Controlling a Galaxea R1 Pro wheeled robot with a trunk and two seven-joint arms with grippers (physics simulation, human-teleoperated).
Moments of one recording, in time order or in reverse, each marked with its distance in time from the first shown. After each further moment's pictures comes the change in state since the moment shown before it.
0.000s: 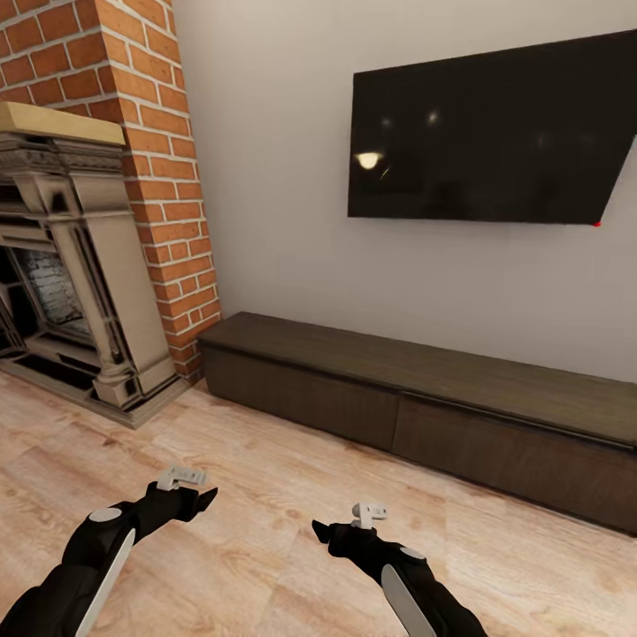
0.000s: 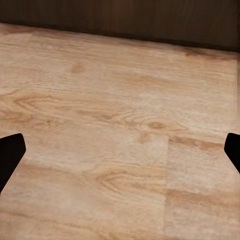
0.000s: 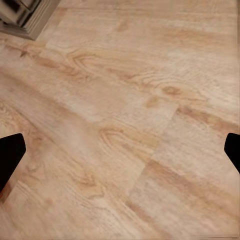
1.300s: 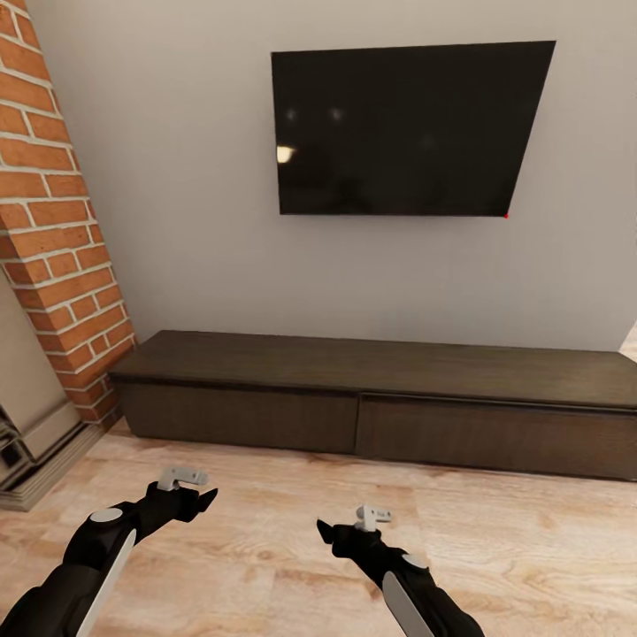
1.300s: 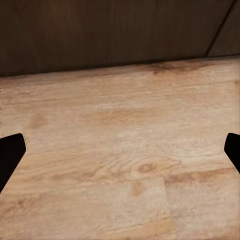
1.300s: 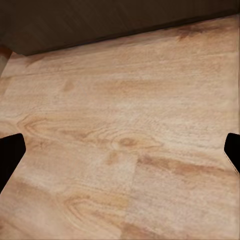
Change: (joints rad) left arm 0.000 -0.001 -0.003 0.002 -0.005 -0.001 0.006; right arm 0.000 0.001 0.000 0.048 0.007 -0.092 -0.011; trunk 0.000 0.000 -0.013
